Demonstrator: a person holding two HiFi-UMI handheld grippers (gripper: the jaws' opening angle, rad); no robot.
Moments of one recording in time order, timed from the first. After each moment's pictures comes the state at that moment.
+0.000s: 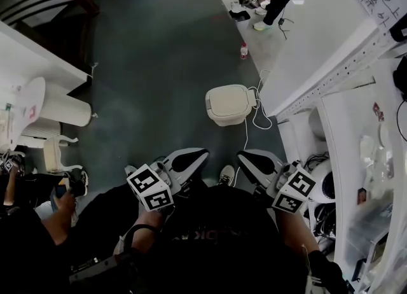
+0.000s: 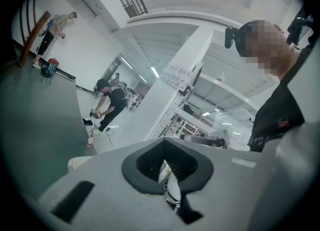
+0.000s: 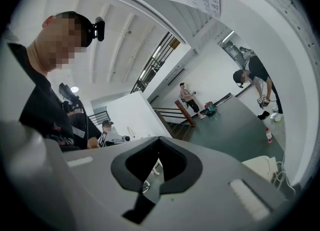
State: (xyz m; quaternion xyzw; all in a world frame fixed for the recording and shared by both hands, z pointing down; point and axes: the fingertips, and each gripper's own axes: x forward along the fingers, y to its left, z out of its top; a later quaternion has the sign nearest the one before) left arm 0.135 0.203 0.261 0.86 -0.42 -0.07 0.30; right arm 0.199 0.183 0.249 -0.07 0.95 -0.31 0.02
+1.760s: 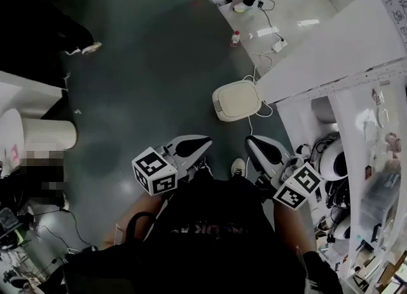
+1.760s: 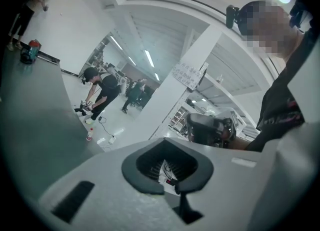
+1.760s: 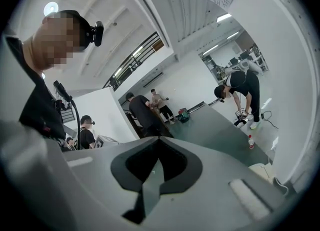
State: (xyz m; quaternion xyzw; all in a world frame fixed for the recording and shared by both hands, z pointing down) left arm -0.069 0.114 0.316 0.89 -0.29 0.00 0.34; right arm 0.002 0.094 0.259 -0.25 0.92 -0.31 -0.01
